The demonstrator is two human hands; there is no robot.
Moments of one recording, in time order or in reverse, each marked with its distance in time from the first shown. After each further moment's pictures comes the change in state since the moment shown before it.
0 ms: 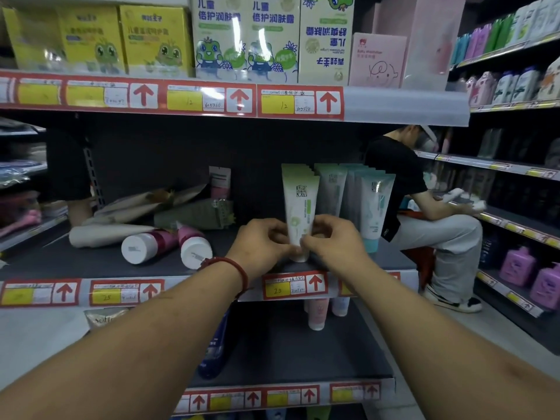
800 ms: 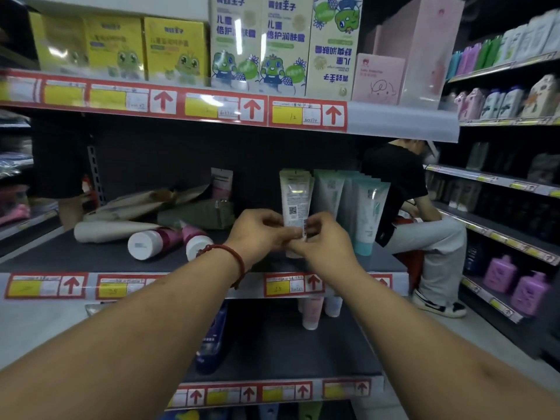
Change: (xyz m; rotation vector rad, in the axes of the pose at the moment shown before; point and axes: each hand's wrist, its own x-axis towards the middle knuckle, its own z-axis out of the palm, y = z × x) left_hand 0.003 0.009 -0.013 -0.298 0.003 -0.049; right_hand -0.020 -0.028 0.011 -0.055 0.056 -0.011
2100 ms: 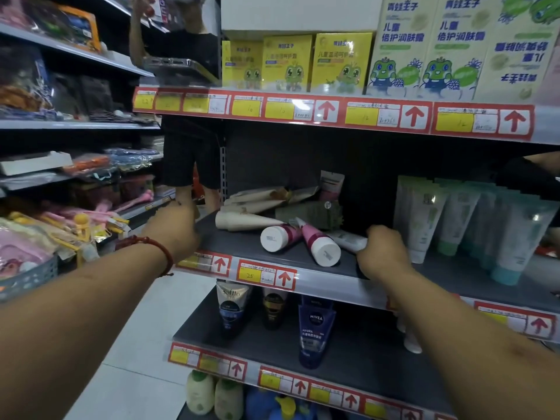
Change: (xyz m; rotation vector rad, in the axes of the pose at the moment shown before) left_hand -0.100 -0.033 -0.298 1.246 0.478 -0.267; right_hand 0.021 -0.047 0.110 -0.646 -0.126 -0.005
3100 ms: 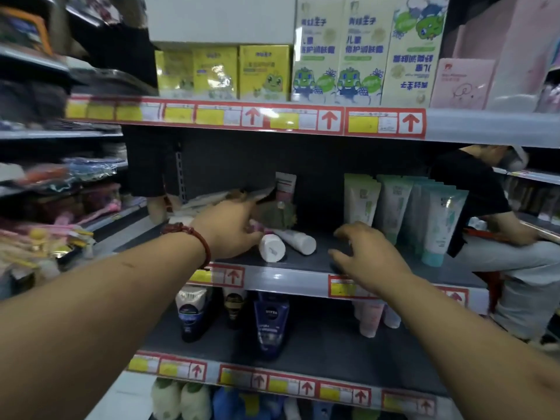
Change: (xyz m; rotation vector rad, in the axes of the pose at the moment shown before) left_hand -0.033 0.161 -0.019 -0.043 -0.123 0.464; right_hand -0.033 0.072 -0.050 0.000 0.036 -0.315
